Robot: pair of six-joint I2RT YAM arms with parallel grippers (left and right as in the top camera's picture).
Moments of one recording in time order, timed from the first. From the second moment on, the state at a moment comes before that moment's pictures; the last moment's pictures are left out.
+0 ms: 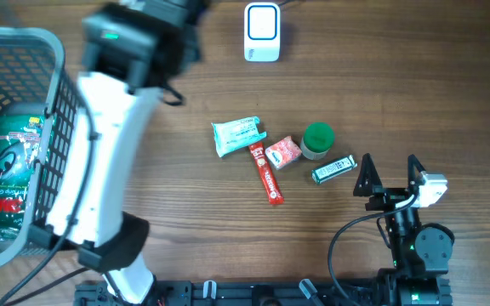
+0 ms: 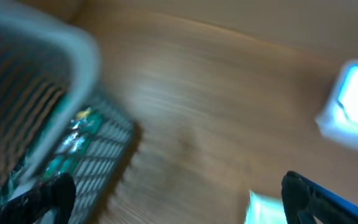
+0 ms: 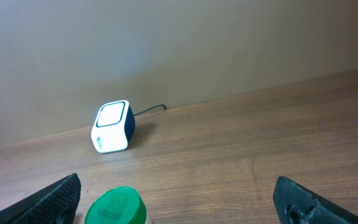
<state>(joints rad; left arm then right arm) -0.38 1.86 2.46 -1.66 -0.64 -0.65 -0.01 0.02 0.01 0.00 -0.07 0.25</state>
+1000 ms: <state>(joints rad) 0.63 1.82 1.29 -0.83 -0.40 -1.89 -0.01 0.02 0.01 0.00 -0.07 0.25</state>
